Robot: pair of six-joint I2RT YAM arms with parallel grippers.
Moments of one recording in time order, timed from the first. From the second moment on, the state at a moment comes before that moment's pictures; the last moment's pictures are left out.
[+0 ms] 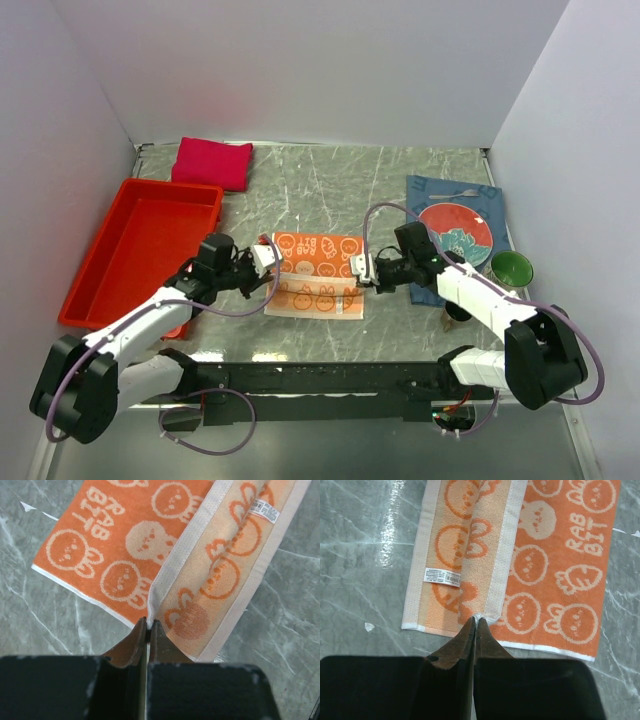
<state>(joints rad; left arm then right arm) -0.46 1.07 0.52 -0.08 0.48 0.46 0.42 1.24 0.67 -0.38 -0.79 -1.14</state>
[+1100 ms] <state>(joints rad) -0.34 1.29 0.77 -0.03 0.43 0.08 0.30 1.70 1.18 -0.49 -0.80 -0.71</state>
